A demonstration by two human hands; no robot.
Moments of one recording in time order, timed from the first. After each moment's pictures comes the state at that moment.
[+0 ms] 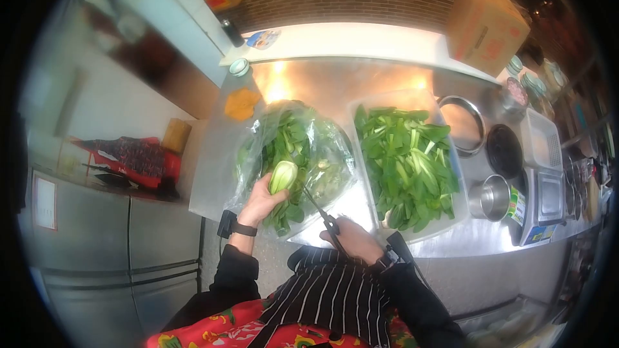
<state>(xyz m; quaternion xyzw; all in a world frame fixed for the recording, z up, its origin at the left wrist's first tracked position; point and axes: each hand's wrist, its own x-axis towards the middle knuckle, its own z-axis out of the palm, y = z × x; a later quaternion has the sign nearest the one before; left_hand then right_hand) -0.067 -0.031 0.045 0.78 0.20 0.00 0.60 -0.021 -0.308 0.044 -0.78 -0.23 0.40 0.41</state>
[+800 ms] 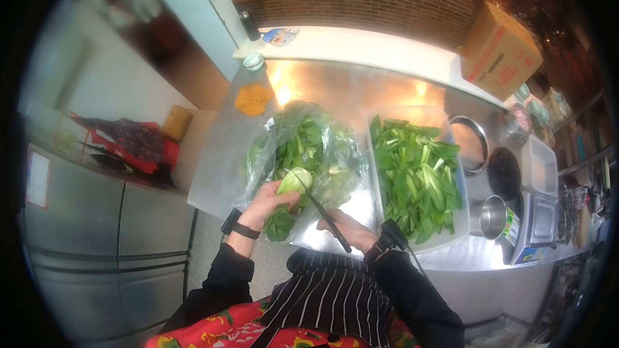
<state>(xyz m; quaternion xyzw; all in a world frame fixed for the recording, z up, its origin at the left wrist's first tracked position) -0.075 -0.024 0.072 0.60 0.21 -0.10 0.77 0.004 -0.261 0.045 -0.69 -0.21 0.50 0.48</state>
